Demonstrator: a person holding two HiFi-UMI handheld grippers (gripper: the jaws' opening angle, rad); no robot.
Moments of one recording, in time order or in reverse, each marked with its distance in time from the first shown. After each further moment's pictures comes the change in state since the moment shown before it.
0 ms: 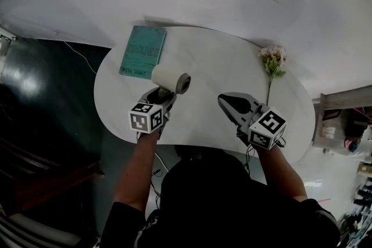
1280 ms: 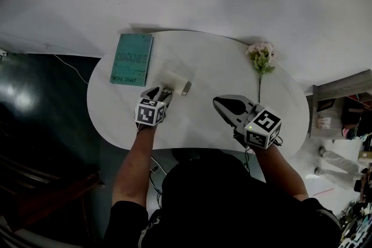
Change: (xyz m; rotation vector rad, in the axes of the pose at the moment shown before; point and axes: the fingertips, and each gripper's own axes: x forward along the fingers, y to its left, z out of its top) left arm 0.058 0.017 -0.033 0.197 0.188 0.029; right arm -0.017 -0.005 -0.009 0.029 0.025 -0.049
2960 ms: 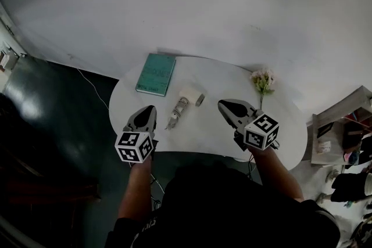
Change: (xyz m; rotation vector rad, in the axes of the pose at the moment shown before) left arm -0.274 -0.036 0.046 -0.076 -0.588 0.180; right arm -0.024 0.089 0.045 -0.166 -0.128 -0.019
